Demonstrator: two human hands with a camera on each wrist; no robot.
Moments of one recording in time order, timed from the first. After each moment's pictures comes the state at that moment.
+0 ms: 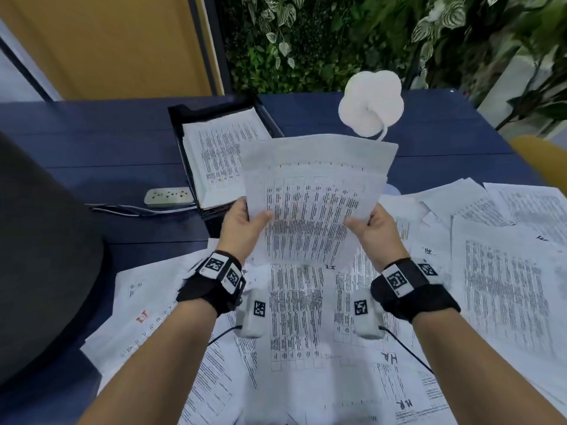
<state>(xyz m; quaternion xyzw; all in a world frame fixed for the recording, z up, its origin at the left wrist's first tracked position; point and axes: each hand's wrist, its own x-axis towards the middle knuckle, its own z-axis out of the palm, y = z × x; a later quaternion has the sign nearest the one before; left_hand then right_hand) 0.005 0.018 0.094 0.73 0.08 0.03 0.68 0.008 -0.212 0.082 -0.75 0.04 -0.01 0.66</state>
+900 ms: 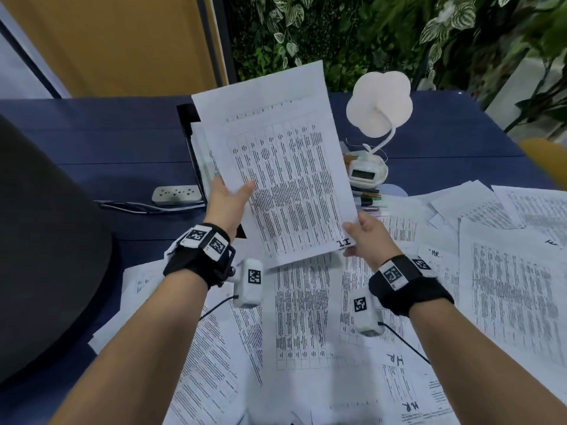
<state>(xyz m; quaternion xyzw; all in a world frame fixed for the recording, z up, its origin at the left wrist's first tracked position) 0.030 0.046 0.120 0.68 0.17 0.05 0.71 0.019 -0.205 0.060 -0.74 0.08 0.12 0.66</state>
